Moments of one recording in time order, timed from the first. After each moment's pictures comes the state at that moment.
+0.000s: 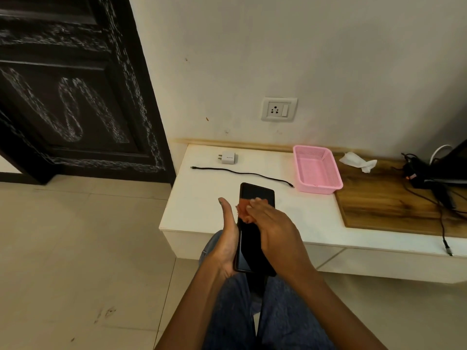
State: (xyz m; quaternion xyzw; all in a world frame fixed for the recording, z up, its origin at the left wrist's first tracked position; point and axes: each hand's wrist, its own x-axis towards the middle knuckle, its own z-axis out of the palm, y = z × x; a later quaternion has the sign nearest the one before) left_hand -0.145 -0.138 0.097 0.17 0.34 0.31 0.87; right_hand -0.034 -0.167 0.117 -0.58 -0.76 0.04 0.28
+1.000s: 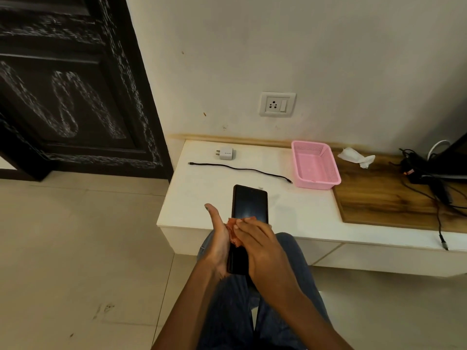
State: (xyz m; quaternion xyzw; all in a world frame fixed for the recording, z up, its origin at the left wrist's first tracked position) left_hand -0.155 -0.140 0.079 0.17 0.42 0.32 0.83; right_hand -0.056 -0.202 0.103 -0.57 -0.77 0.10 0.28
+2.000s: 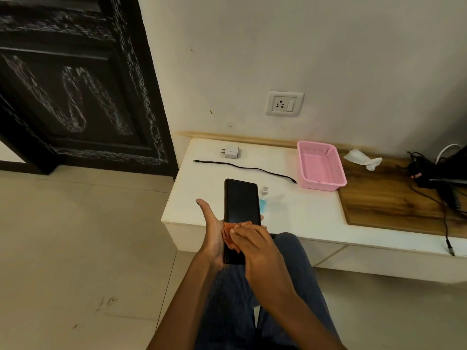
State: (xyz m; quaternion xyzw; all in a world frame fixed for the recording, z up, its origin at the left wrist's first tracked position) left_hand -0.167 -0.134 0.078 0.17 0.41 0.35 0.82; right_hand -0.067 -0.205 0.090 -0.55 -0.78 0.07 0.29
